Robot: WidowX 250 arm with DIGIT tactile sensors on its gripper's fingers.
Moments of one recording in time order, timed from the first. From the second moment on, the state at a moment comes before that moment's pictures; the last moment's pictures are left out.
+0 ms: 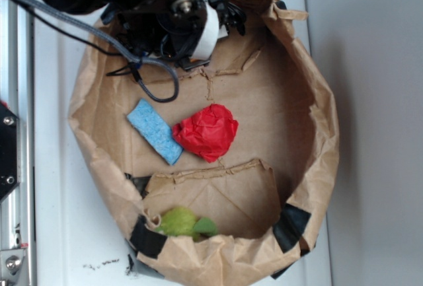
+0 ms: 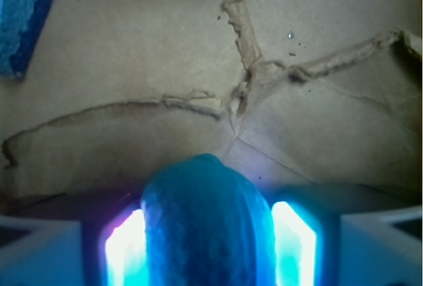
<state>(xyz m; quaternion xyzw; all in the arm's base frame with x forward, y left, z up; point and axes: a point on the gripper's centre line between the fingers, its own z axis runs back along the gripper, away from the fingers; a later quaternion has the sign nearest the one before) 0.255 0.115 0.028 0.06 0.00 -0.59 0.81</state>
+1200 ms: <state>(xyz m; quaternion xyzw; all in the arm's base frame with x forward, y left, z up) 0.263 0.077 0.156 -0.09 -0.05 -0.60 0.79</state>
